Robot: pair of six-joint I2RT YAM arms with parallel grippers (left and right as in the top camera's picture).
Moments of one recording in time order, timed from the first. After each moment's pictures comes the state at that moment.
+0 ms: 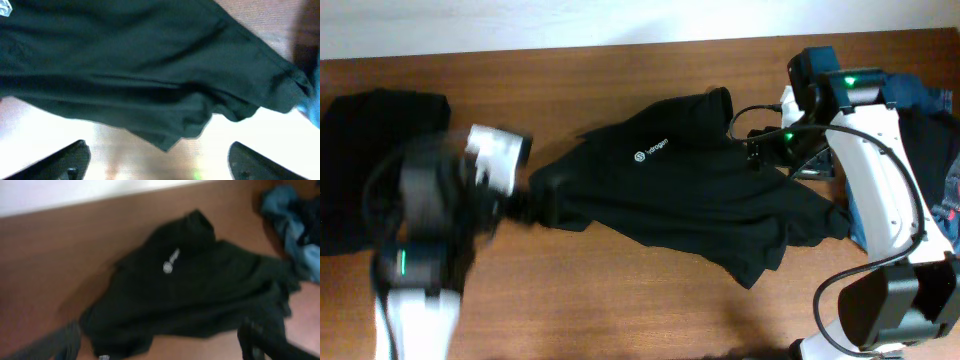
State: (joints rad) left arm -0.06 1.14 1.20 -0.79 0.44 0.13; right arm 0.04 1.74 1.69 -1.44 -0.10 0.19
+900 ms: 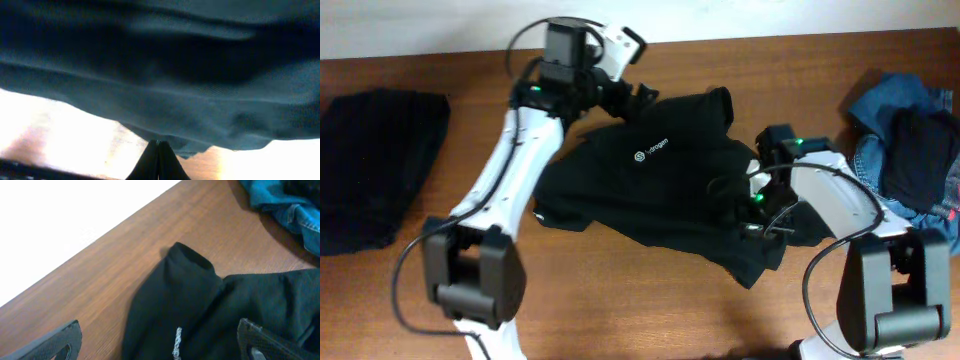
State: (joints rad) left arm -0.33 2.01 1.78 -0.45 0.47 0.29; right arm 0.09 1.73 1.13 -1.13 -0.27 0.18
